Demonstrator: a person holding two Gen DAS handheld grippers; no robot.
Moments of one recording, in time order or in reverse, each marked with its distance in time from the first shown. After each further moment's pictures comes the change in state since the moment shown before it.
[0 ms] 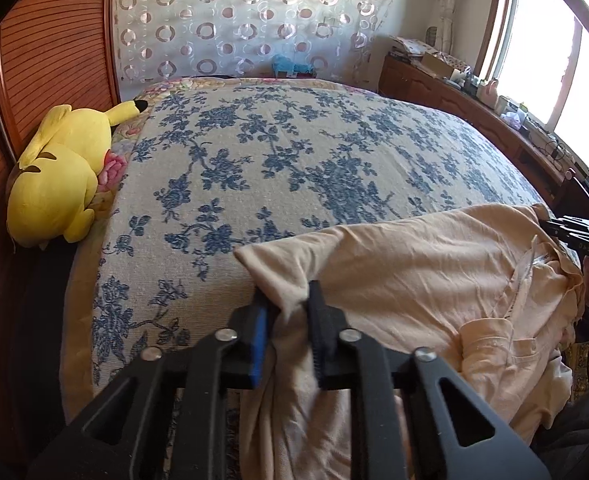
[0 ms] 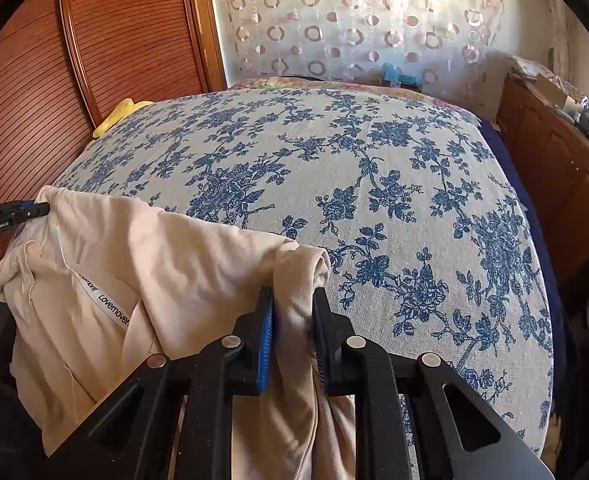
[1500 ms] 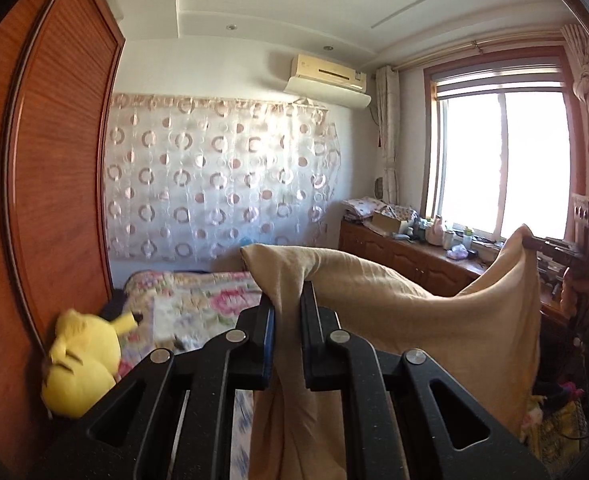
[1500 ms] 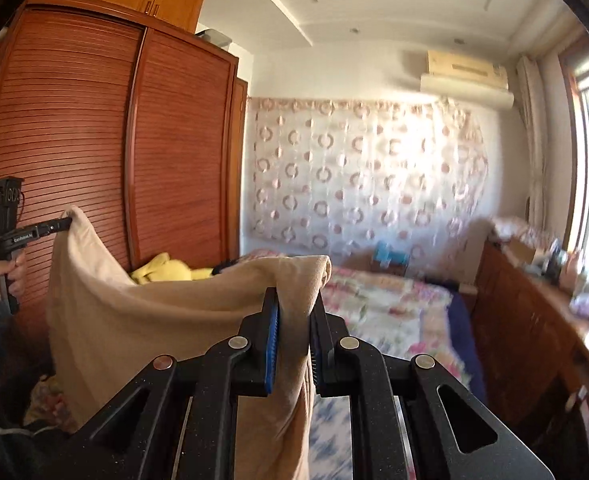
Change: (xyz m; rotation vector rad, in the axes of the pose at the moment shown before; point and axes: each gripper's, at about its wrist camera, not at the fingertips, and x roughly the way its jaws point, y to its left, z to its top) left arm -0.244 -0.046 0.164 0.121 -0.621 -0.070; right arm -0.307 0.029 0.096 -0.166 -0.588 -0.046
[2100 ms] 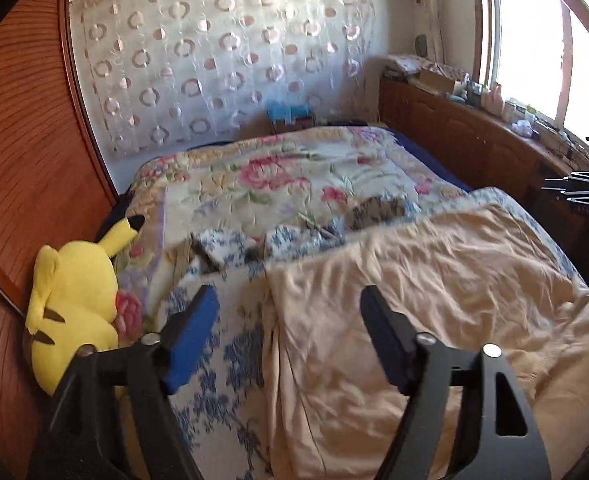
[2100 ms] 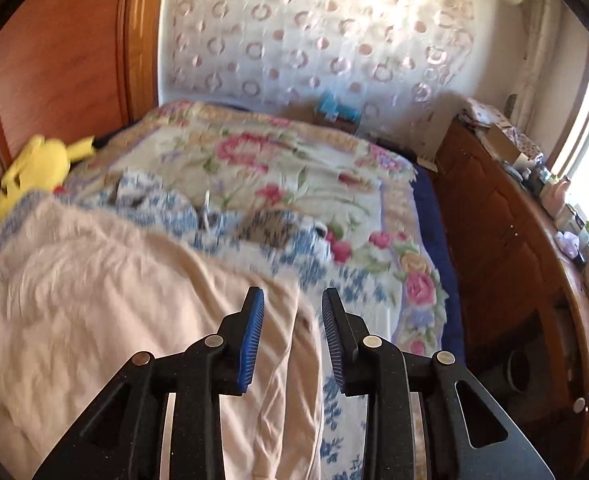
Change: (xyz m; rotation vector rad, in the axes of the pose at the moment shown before) left arm 0.274 0.067 -0.151 0.068 0.537 0.096; right arm 0.353 -0.025 -0.077 0.007 0.617 -0.209
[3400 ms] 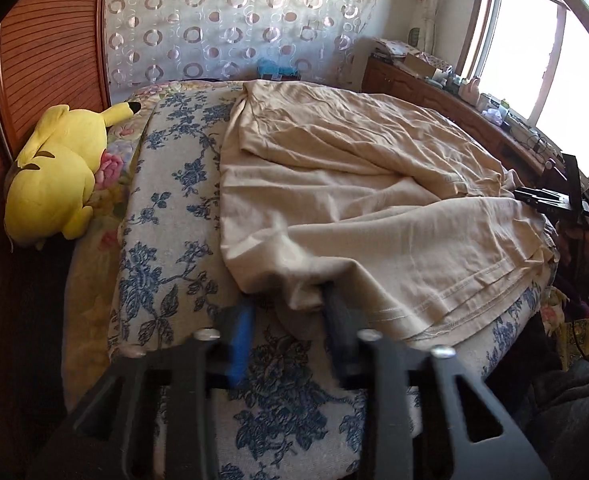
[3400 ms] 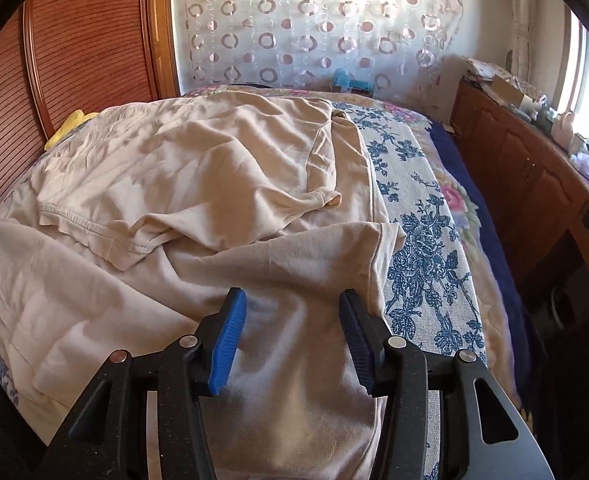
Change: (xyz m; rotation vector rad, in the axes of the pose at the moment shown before) left arm -0.107 -0.026 -0.216 -0.139 0.071 -0.124; right arm -0.061 -0.056 -0.187 0.117 -0.028 0.120
